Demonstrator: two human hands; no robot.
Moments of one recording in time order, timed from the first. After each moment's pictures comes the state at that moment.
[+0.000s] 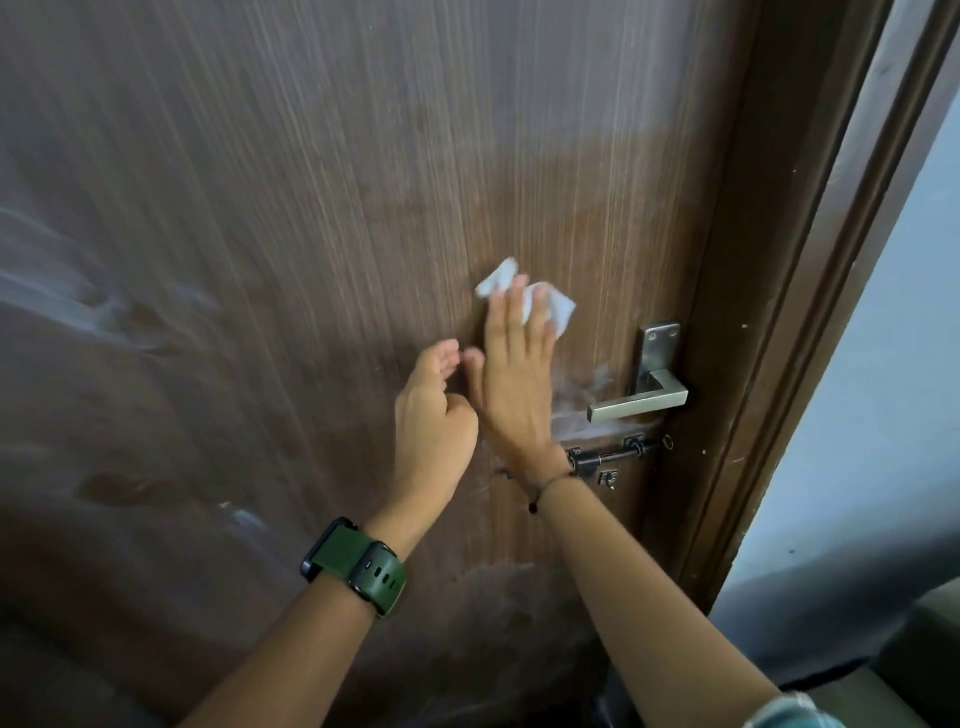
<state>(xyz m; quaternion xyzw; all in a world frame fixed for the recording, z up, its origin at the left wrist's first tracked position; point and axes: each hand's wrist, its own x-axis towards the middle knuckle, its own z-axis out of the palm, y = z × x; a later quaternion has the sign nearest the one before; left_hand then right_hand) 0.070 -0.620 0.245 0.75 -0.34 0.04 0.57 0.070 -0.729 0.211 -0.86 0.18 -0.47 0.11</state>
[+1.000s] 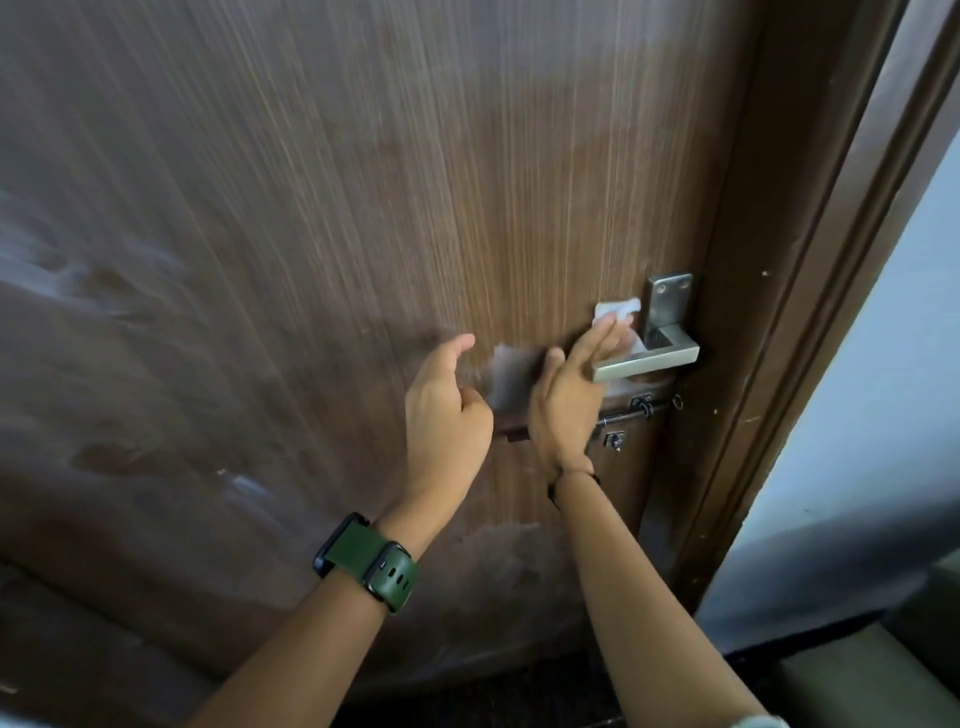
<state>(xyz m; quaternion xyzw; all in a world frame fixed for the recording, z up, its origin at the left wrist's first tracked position) 0.051 -0.623 0.220 0.79 -0.34 0.06 0.51 0.042 -0.753 0.153 -0.73 0.36 -0.47 0.34</state>
